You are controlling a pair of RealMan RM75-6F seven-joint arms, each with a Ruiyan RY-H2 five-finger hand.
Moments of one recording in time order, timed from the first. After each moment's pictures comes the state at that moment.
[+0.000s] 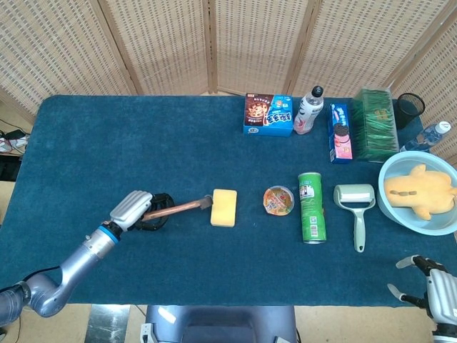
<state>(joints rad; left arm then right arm) -0.66 -1.36 -0.08 -1.53 1.48 0.94 -0.44 -0.10 -1.20 0.02 -1.55 -1.48 1.53 0.25</state>
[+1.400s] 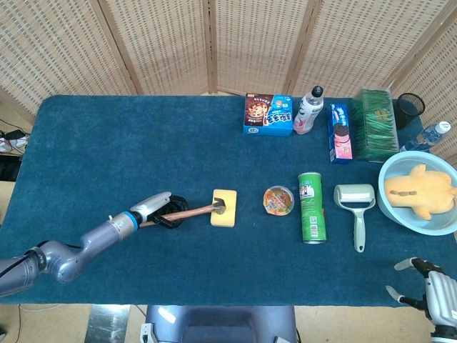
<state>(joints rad) -0.94 -1.31 -0.11 -1.52 1.15 0.42 -0.65 -0.10 -1.22 0.01 -1.52 -1.47 1.52 0.28</state>
